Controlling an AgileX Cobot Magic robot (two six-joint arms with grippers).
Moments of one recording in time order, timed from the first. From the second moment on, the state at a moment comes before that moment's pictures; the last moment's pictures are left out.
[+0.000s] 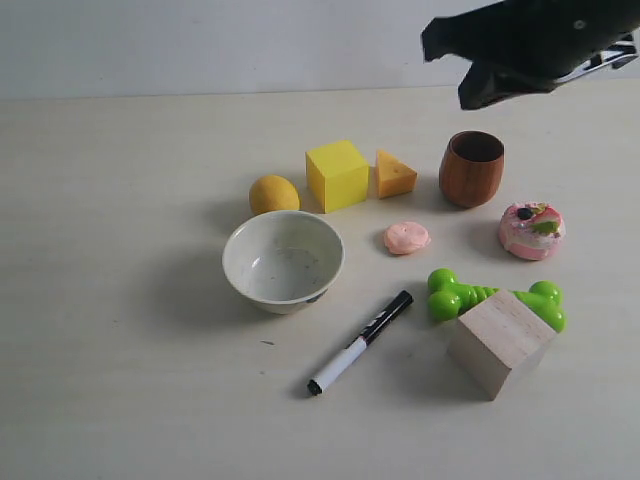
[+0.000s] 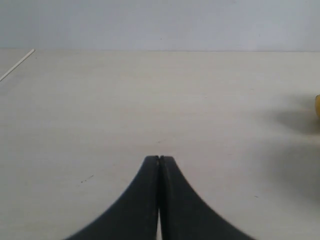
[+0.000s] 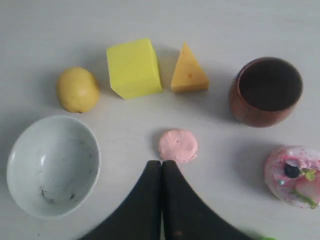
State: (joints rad) left arm 0.08 0.01 0.00 -0.14 0.37 0.16; right arm 0.36 1.53 -1.21 0.15 0.78 0.10
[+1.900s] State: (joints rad) left arm 0.08 0.01 0.00 -0.14 0.37 0.16; right arm 0.42 2.14 -1.54 0.03 0.99 0.51
